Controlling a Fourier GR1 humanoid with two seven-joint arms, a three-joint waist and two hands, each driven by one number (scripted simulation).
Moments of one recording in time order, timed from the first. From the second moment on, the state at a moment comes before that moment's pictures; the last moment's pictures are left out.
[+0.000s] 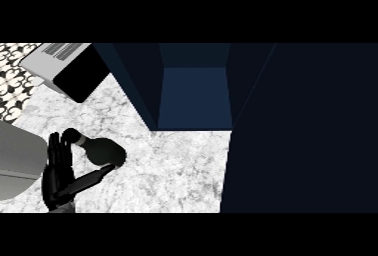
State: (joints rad) left arm -0.04 0.11 0.22 -1.03 0.25 0.16 -0.59; right arm 0.14 -0.08 -0.02 -2.39 -0.32 0.29 0.34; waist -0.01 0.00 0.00
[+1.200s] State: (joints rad) left arm -0.33 0.13 0.29 -0.46 0.26 -0.03 -0.91; right arm 0.11 -0.09 -0.04 -2.39 -0.33 0.28 0.36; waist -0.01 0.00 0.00
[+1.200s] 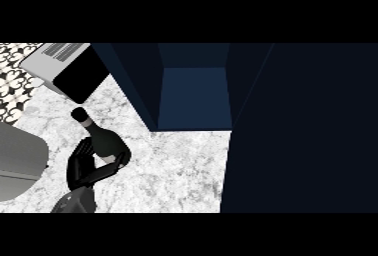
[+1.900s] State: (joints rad) left arm -0.19 0.16 0.20 -0.56 0.23 -0.22 -0.93; right arm 0.15 -0.08 -0.02 -2.38 -0.33 0.28 0.34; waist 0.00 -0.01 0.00
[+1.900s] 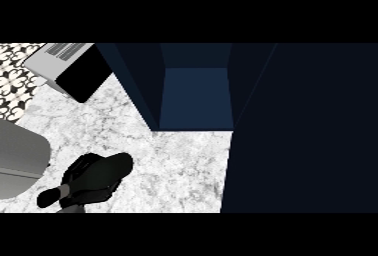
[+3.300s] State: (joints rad) left arm 0.11 0.00 -0.21 -1.66 0.19 0.15 -0.26; right arm 0.14 -0.08 -0.03 -2.38 -0.32 0.27 0.34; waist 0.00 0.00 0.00
